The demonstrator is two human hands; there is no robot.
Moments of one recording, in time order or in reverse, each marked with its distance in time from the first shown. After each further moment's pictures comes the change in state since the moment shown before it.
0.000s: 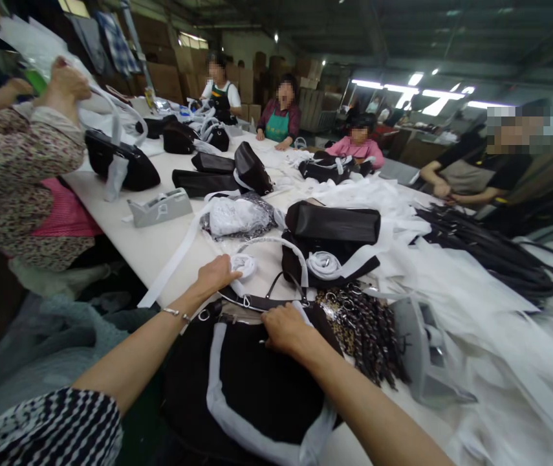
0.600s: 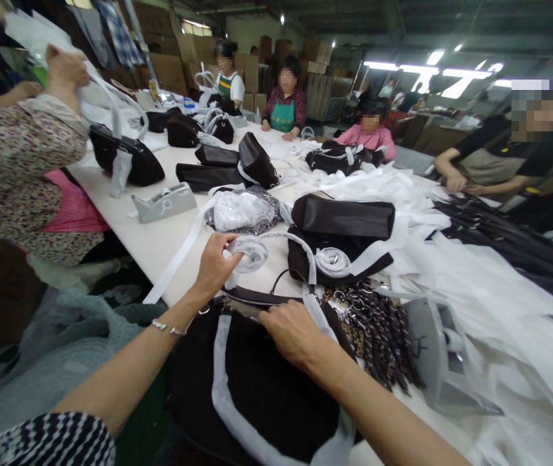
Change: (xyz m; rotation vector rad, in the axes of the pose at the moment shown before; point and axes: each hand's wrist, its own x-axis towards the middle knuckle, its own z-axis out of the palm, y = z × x) left_hand -0.026 0.017 -0.027 -0.320 0.375 0.230; right_hand -0.017 -0.002 -0.018 -0.029 0.165 -0.119
